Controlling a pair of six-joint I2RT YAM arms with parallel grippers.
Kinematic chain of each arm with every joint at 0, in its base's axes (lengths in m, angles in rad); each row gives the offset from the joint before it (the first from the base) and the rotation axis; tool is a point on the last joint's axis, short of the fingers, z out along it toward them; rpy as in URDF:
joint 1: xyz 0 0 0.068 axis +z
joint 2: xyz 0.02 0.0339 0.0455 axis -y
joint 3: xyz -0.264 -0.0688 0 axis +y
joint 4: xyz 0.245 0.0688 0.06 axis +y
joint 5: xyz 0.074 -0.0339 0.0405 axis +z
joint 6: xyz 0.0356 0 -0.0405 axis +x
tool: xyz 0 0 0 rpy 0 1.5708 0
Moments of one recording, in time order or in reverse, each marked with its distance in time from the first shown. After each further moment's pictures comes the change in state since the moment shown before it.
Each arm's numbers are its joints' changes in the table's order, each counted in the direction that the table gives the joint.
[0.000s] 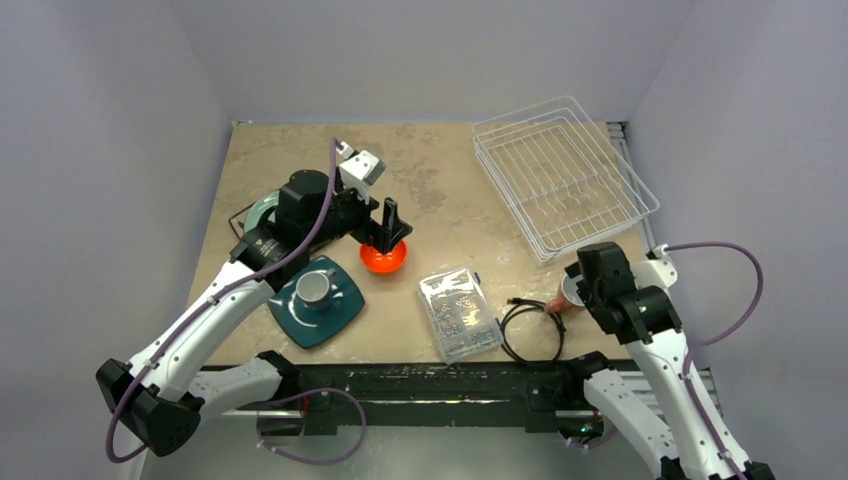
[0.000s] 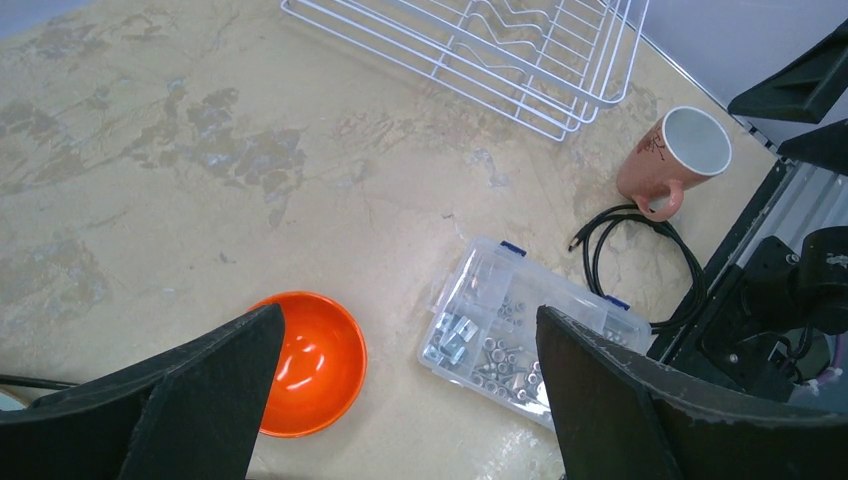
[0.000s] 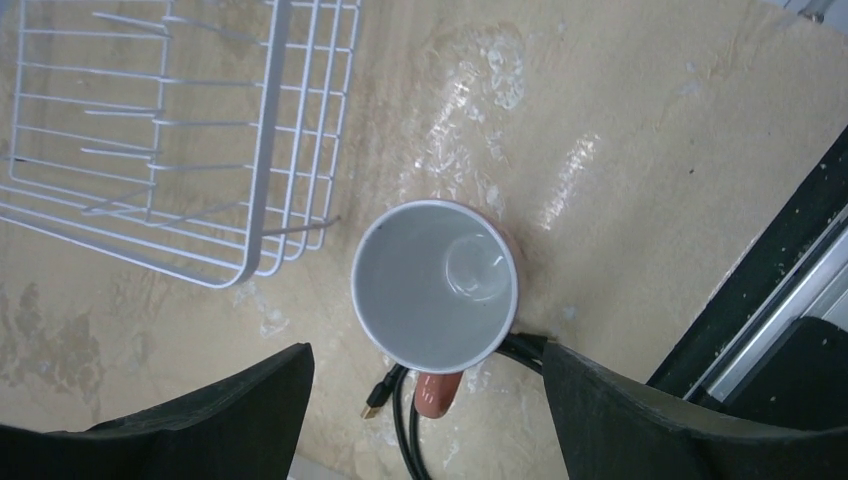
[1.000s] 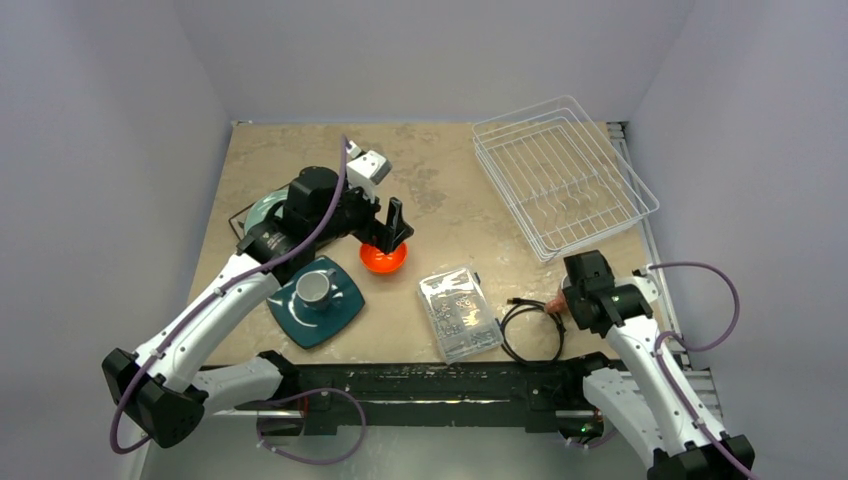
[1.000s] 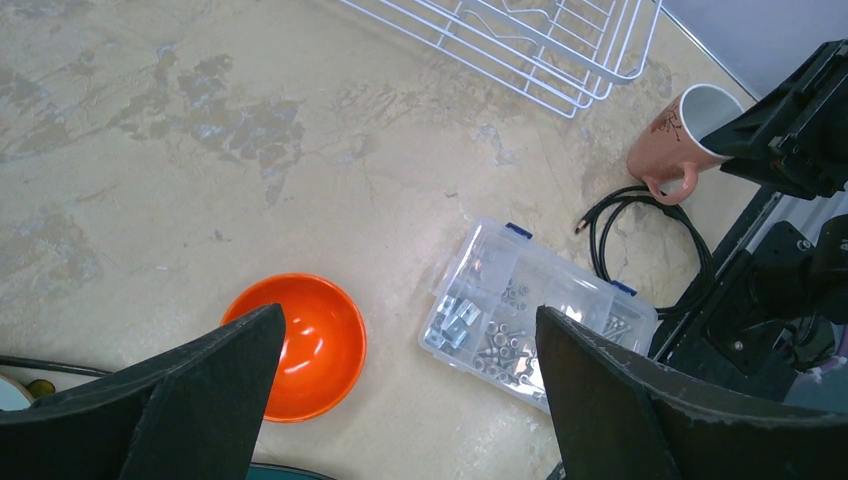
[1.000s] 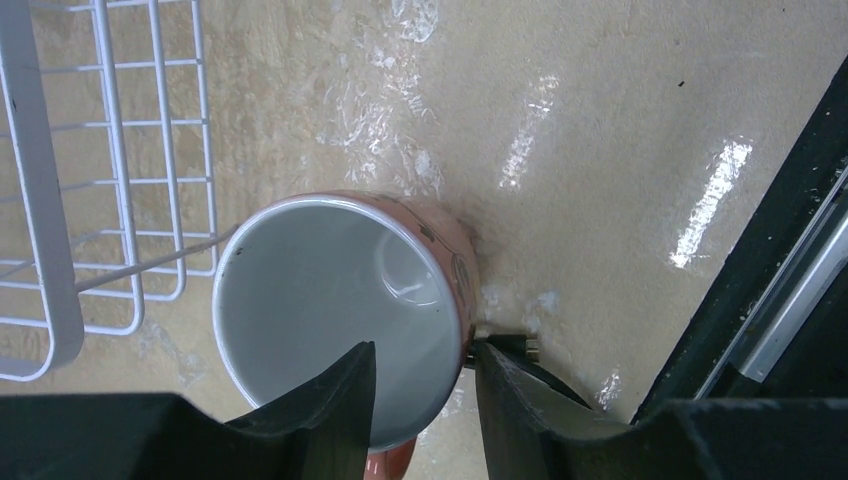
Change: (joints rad) left arm -0.007 -0.049 -0.030 0.050 0.012 0.000; right arm -0.066 -0.068 0.243 -0.123 0.093 0.165
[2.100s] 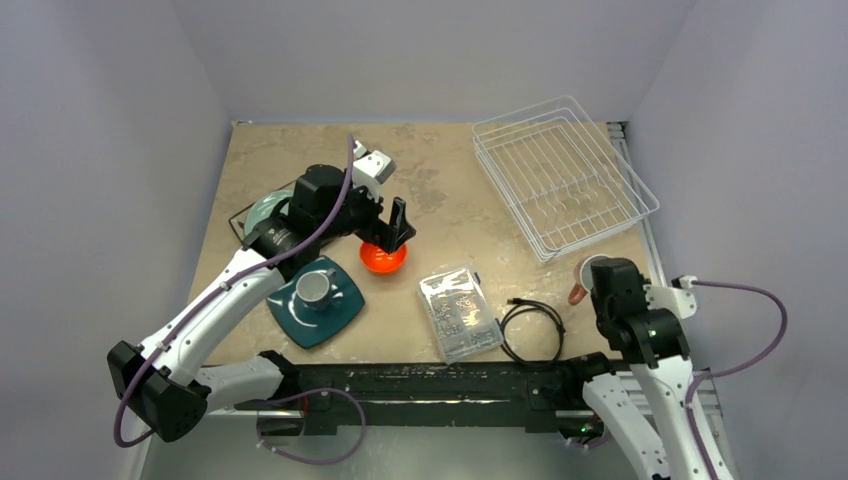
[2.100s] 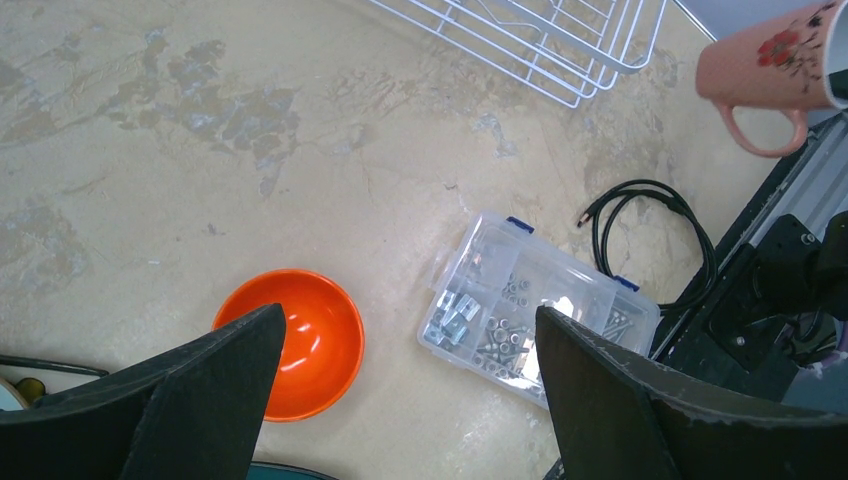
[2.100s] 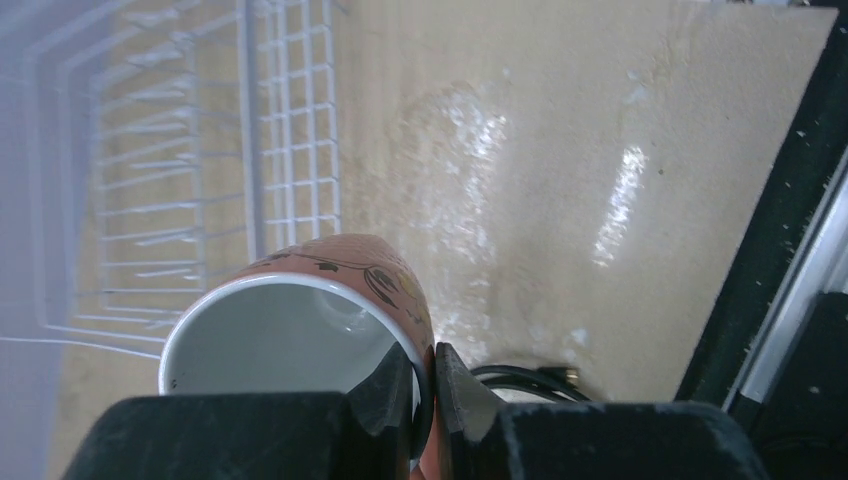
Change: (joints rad) left arm -0.004 -0.033 -0.011 0.007 -0.001 -0.001; right arm -0.011 0.183 -0.133 0.154 -0.130 0.044
